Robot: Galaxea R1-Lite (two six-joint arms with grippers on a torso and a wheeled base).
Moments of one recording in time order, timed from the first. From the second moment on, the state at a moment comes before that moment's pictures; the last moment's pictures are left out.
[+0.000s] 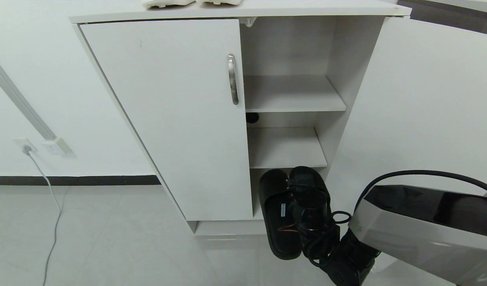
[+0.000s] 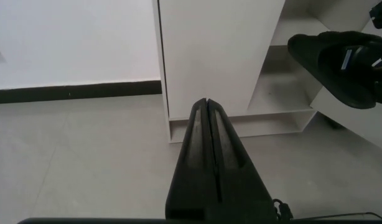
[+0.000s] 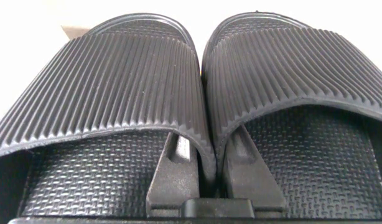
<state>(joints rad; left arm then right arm) 0.00 0.00 0.00 0.00 -0.05 0.00 0.75 2.38 -0.98 -1.30 -0.66 0.09</state>
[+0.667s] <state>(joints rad) 0.00 0.00 0.00 0.00 -0.05 0.00 0.74 2.42 -0.99 -1.38 -0.68 0.03</state>
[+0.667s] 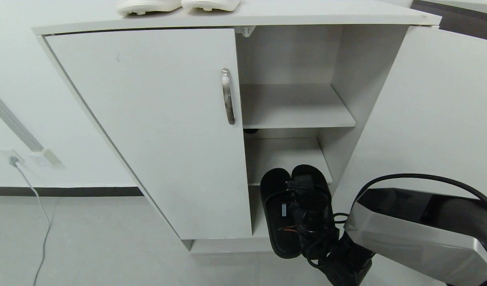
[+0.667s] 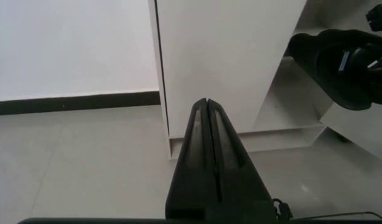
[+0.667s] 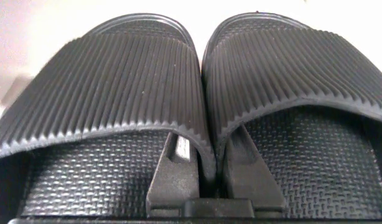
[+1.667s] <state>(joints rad) 0.00 0.00 0.00 0.00 -0.05 0.00 0.62 2.55 -1.52 -0.96 -0.65 0.03</state>
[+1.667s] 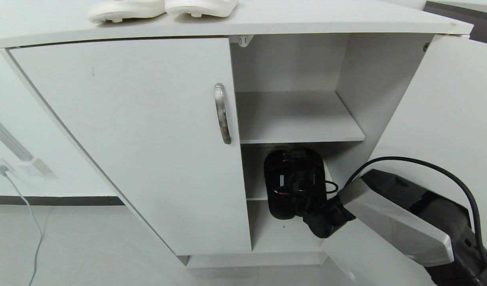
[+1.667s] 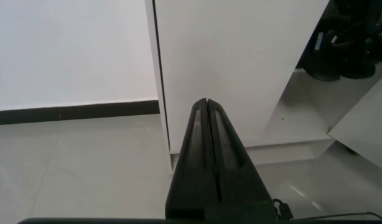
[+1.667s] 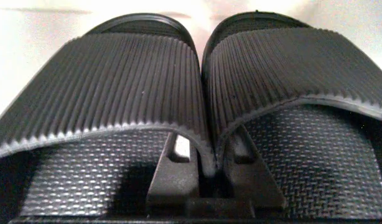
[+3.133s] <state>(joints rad) 0.00 0.00 0.00 0.00 -0.05 0.00 0.58 2.67 -1.80 -0.79 -0.63 0.03</state>
